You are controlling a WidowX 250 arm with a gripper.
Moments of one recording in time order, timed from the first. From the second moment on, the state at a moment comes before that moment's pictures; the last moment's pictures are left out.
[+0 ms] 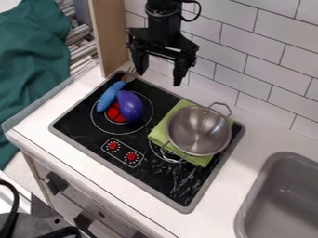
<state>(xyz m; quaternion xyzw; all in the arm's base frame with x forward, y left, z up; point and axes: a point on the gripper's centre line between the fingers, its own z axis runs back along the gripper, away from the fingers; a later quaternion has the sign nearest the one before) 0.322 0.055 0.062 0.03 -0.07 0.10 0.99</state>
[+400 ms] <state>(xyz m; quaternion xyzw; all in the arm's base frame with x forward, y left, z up) 0.302 0.040 0.032 0.00 -0.06 0.10 0.99</state>
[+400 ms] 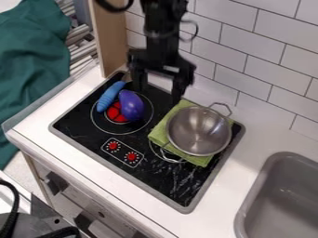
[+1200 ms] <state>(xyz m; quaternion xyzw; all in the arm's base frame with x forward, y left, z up) 0.310 0.019 -0.005 0.00 -0.04 0.08 1.00</state>
